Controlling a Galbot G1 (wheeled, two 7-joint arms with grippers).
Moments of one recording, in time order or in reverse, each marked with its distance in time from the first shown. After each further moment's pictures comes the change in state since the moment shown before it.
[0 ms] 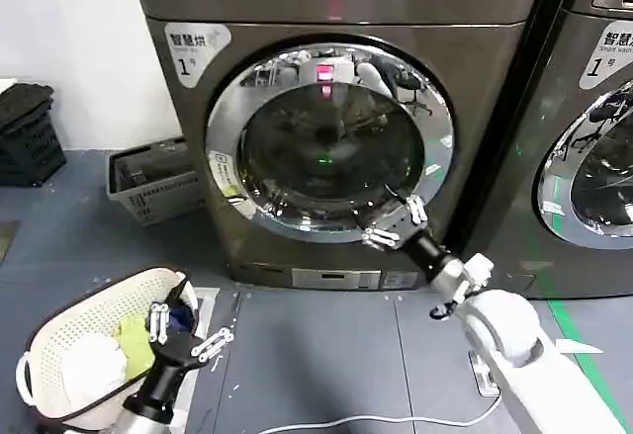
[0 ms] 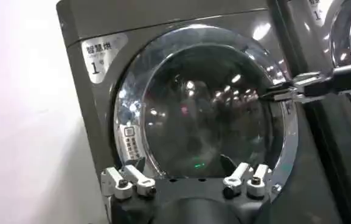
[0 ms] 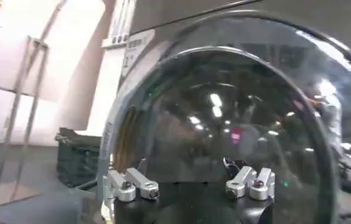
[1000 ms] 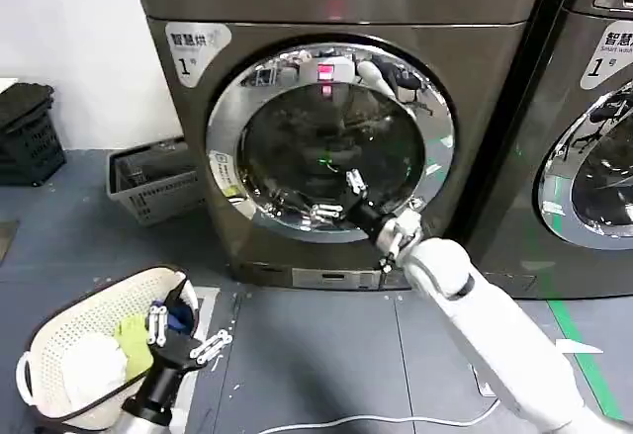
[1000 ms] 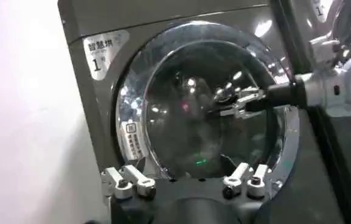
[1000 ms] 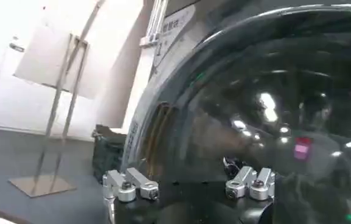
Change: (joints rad) left arm 0.006 -0.006 -0.009 0.001 0.003 -0.001 0.002; right arm 0.355 0.078 -0.311 -0.254 -0.001 0.009 -0.019
